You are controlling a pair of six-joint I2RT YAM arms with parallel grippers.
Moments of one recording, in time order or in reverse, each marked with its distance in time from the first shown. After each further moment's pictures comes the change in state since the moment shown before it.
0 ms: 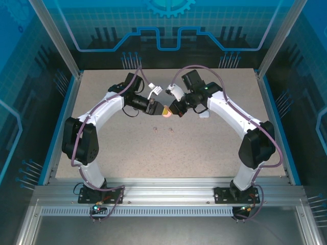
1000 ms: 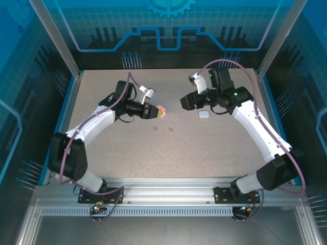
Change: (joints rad) left arm 0.018 -0.273 -0.332 0.396 -0.232 -0.159; right arm -0.125 -0.303 -0.135 0.061 -0.026 0.286
